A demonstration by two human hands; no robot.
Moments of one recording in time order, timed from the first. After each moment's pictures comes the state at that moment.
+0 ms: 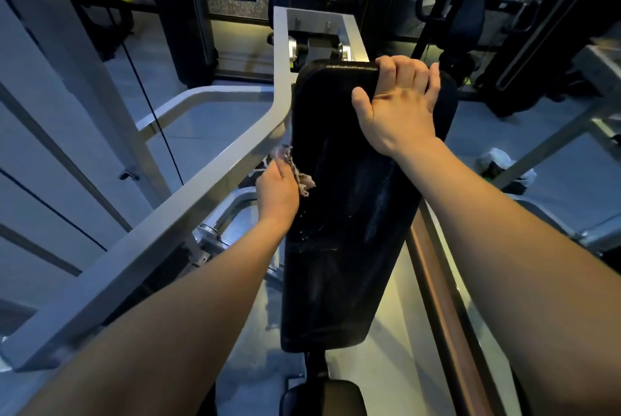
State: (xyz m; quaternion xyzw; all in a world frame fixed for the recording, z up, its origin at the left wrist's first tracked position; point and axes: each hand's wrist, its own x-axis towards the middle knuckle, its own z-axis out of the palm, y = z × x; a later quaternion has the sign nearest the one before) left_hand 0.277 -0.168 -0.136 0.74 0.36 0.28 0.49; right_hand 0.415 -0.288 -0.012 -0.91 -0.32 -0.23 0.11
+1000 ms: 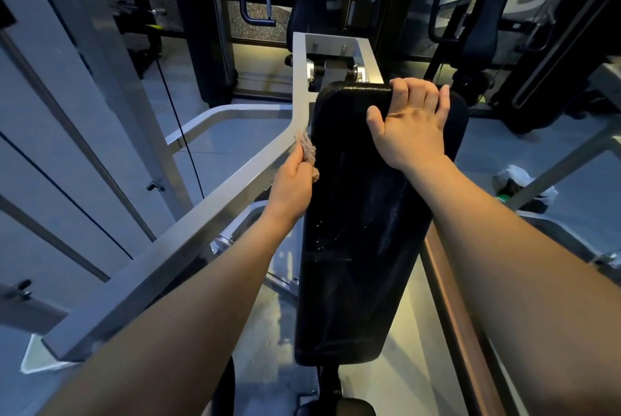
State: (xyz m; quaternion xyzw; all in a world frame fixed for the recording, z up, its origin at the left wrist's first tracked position) left_hand 0.251 -0.157 -0.088 0.73 0.22 0.20 0.62; right_hand 0.408 -0.289 -0.012 -0.91 -0.31 -0.23 0.12
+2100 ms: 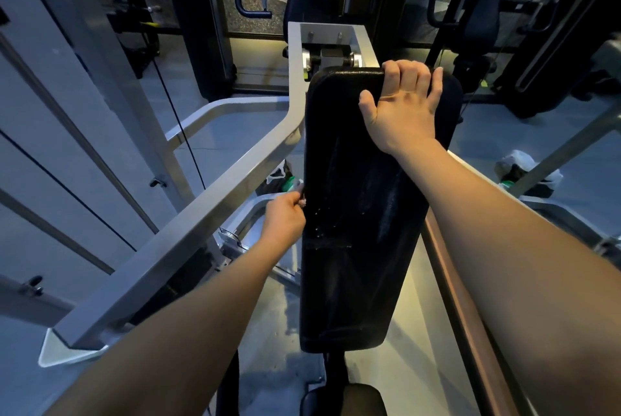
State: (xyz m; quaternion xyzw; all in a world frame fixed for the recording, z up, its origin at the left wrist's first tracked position) left_hand 0.224 -0.171 -0.158 0.83 0.31 0.13 0.45; right_hand 0.408 -0.287 -0.016 -0.91 -0.31 -0.24 0.13
